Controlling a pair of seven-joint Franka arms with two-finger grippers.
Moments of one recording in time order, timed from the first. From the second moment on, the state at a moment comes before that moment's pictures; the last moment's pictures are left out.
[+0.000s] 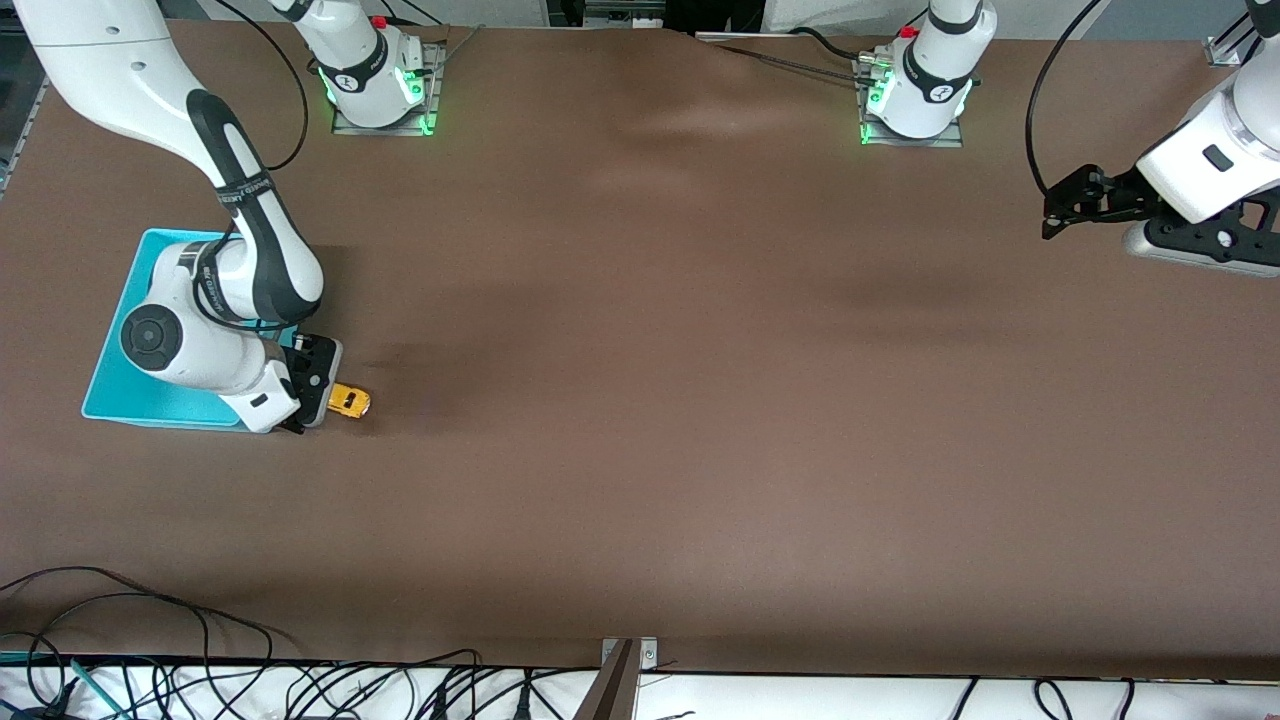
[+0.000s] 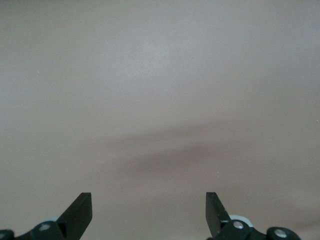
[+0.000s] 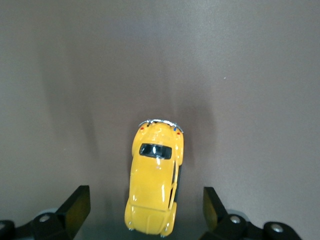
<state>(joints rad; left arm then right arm) 0.01 -0.01 -0.07 -1.62 0.00 1.53 0.09 -0.05 0.54 0.08 -1.89 -0.02 2.35 -1.36</state>
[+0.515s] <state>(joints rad) 0.00 -0.01 -0.06 -1.62 0.00 1.53 0.09 -0.05 0.55 0.09 -1.89 -0.02 2.36 -1.36</state>
